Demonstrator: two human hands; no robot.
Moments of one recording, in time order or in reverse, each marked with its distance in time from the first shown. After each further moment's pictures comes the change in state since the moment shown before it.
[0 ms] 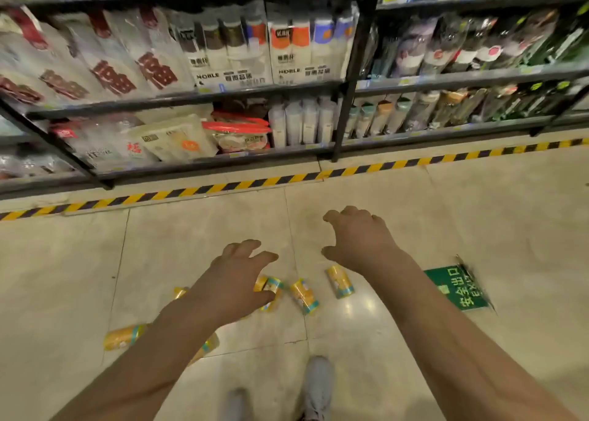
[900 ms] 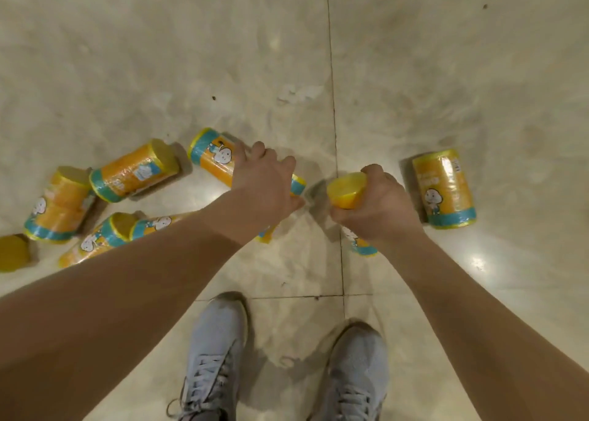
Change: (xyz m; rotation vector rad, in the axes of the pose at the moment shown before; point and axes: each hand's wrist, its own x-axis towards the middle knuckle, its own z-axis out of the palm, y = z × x) left_hand 0.368 -0.174 0.452 0.381 -0.188 -0.179; right_hand 0.296 0.035 0.538 0.495 -0.151 0.234
